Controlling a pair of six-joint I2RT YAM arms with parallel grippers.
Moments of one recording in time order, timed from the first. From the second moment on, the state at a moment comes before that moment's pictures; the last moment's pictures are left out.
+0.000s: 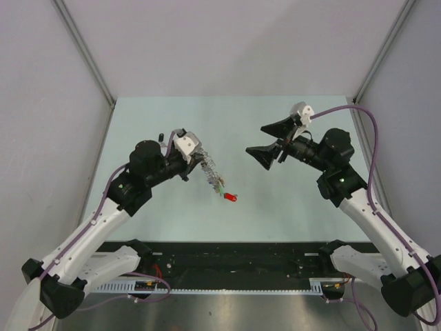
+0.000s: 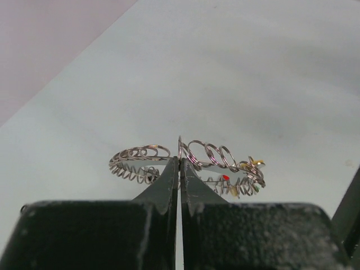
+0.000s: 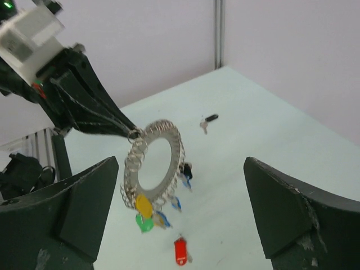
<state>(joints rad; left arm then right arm) -0.59 0.94 0.93 -0.23 0.30 0.22 0.46 0.98 0.96 0.18 -0.58 0.16</state>
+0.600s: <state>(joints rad) -0.50 0.96 0.92 -0.56 -0.14 0.22 0.68 1.35 0.95 -0.10 -0.31 0.08</state>
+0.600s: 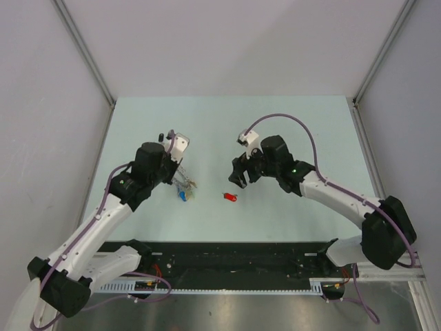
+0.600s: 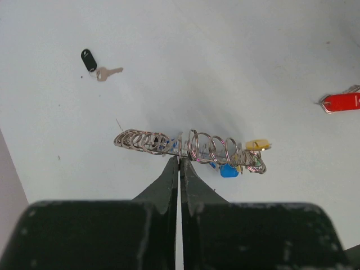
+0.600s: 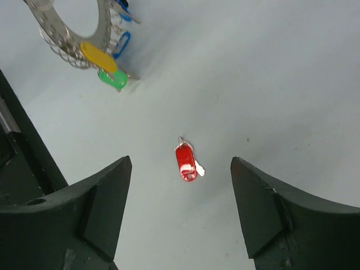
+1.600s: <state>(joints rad) -0.44 0.96 0.87 -0.52 -0.12 0.19 0.84 1.78 0.95 0.06 -0.16 -0.02</state>
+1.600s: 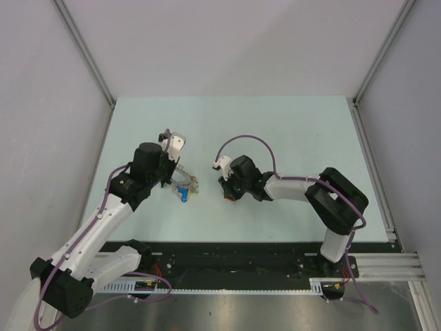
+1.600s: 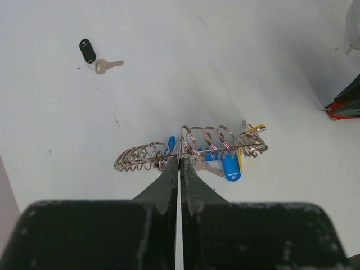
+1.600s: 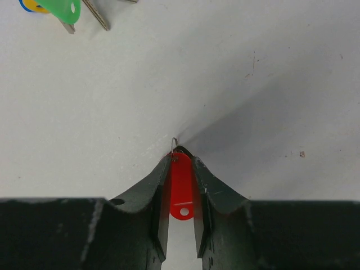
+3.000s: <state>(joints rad) -0.43 0.96 0.87 -0.52 -0.10 0.18 0.86 1.80 0.95 0.11 -0.12 -0.06</state>
